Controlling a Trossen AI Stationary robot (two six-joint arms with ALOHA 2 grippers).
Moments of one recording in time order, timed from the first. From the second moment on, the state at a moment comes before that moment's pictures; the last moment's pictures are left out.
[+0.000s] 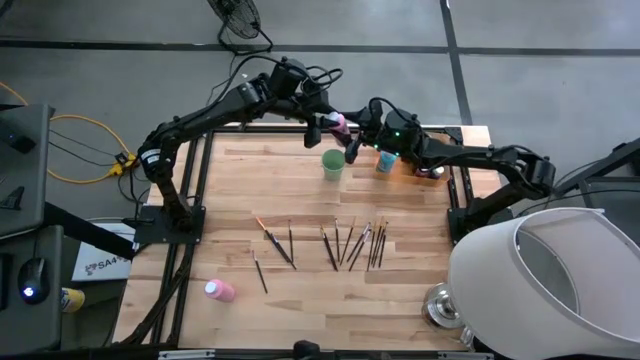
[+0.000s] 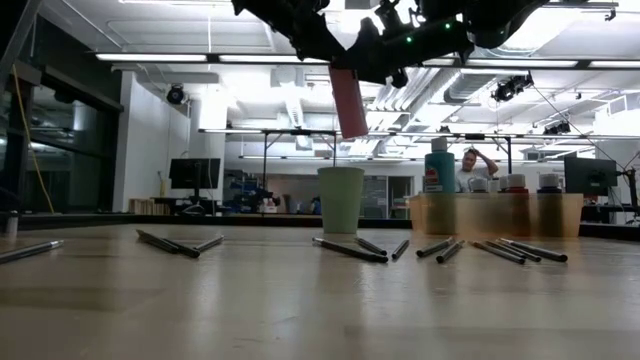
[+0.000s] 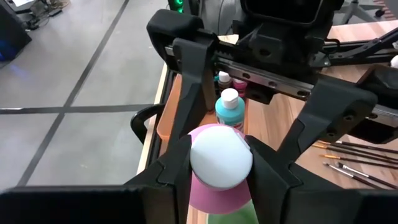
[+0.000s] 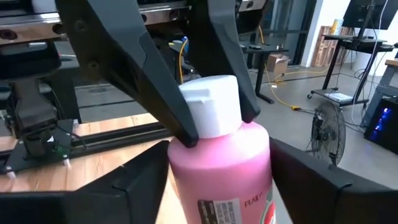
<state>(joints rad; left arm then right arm) 0.52 1.73 1.83 -0.58 0.30 0.36 -0.44 1.46 0.97 0.44 0.02 -0.03</state>
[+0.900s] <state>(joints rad) 0.52 1.73 1.84 -0.58 0.17 0.40 -0.49 1.39 0.97 0.31 0.51 0.18</state>
